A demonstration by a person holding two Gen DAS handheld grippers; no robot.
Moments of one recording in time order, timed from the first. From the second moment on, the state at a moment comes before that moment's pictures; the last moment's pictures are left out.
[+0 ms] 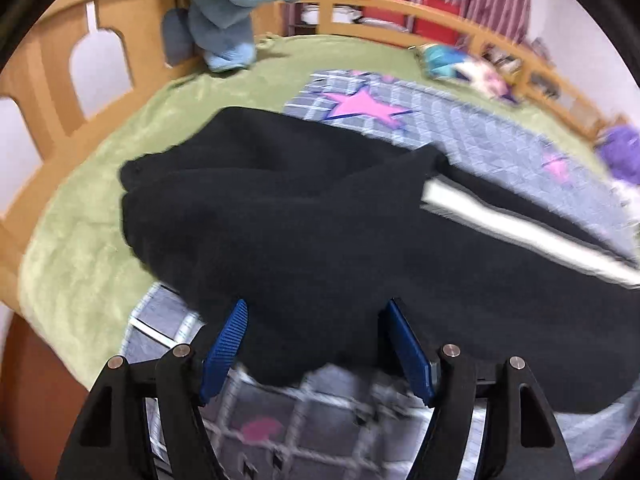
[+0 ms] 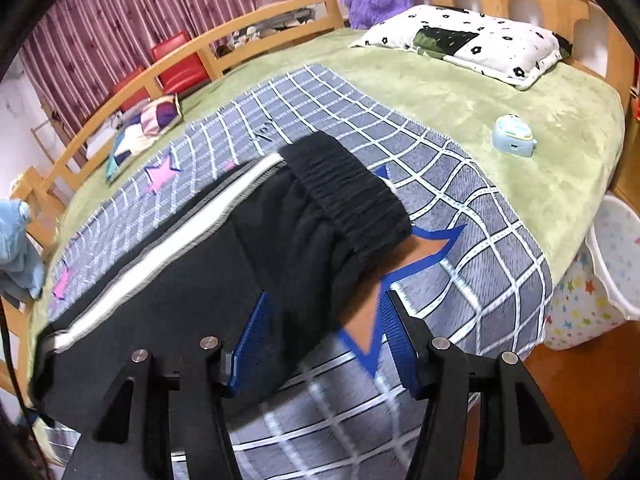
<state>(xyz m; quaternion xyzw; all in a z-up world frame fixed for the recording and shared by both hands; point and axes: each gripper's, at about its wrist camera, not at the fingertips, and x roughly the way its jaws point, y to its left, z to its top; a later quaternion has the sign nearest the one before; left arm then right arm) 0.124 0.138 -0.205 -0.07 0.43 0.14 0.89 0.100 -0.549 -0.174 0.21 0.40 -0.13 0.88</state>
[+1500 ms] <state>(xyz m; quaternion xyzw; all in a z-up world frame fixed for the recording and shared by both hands) 0.249 0.265 -0.143 -0.19 0.34 0.12 0.91 0.326 -0.258 -0.208 -0.04 0.47 0.15 0.87</state>
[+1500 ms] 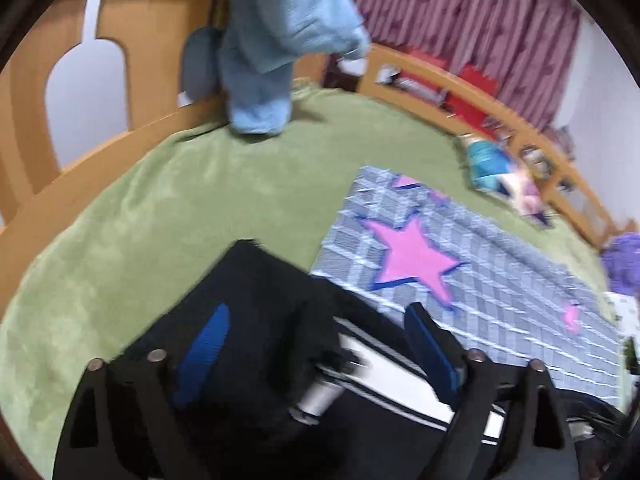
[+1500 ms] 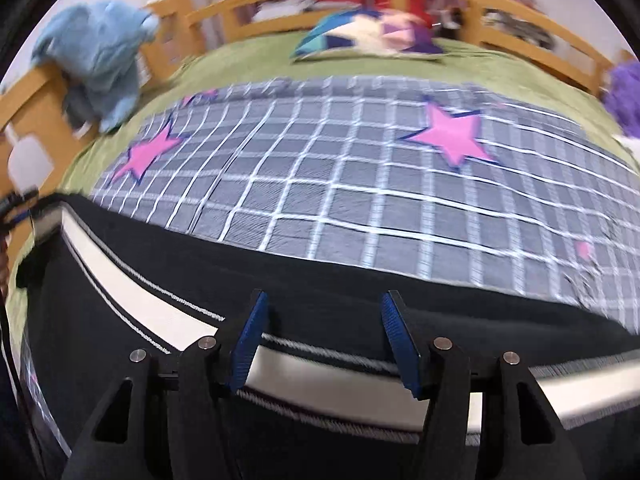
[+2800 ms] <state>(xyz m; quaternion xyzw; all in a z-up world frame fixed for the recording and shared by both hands) 0.278 0.320 -0.149 -0.14 0.37 0.20 0.90 0.290 -0.259 -0.191 -0.04 0.44 0.13 0.89</state>
